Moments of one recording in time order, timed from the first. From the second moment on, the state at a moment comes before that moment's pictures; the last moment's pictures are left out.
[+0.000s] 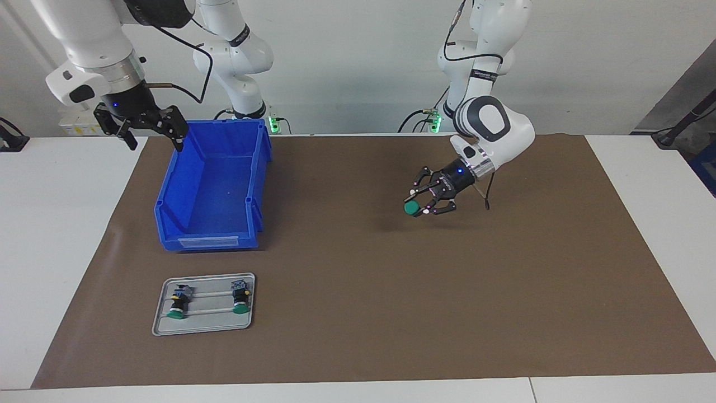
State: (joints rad) left arm -0.18 0.01 -0.17 -2.35 -1.72 2.37 2.03; right arm 0.08 -0.02 -0.11 -1.55 -0.05 1.54 0.01
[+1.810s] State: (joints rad) left arm -0.15 0.15 -0.15 -2.50 -2.14 2.11 2.70; right arm 0.08 -0.02 -0.11 -1.55 -0.05 1.54 0.01
